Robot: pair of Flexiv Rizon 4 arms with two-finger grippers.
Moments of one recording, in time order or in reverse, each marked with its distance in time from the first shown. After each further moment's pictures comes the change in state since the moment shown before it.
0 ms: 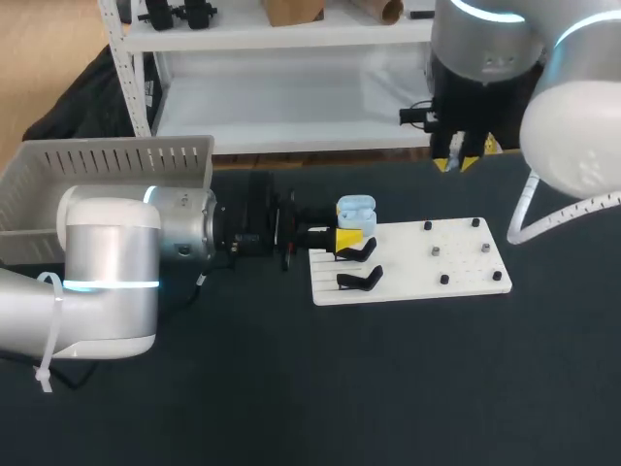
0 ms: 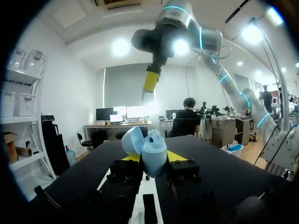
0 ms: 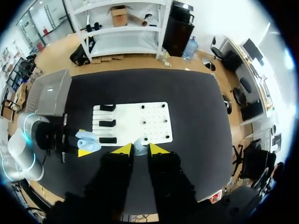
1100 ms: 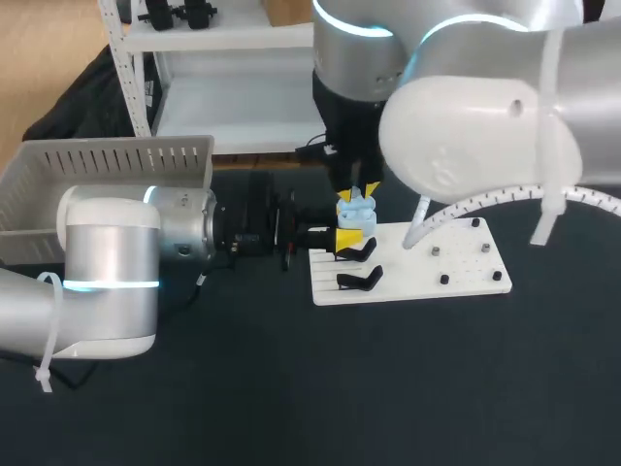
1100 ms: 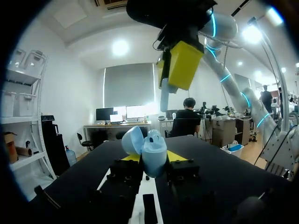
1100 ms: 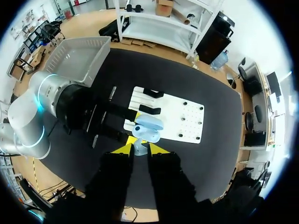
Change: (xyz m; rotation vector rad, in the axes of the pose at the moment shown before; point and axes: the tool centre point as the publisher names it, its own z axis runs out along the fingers) left arm 0.000 0.000 0.000 0.000 0.000 0.000; right arm 0.030 0.111 0.014 -0.064 0.111 -0.274
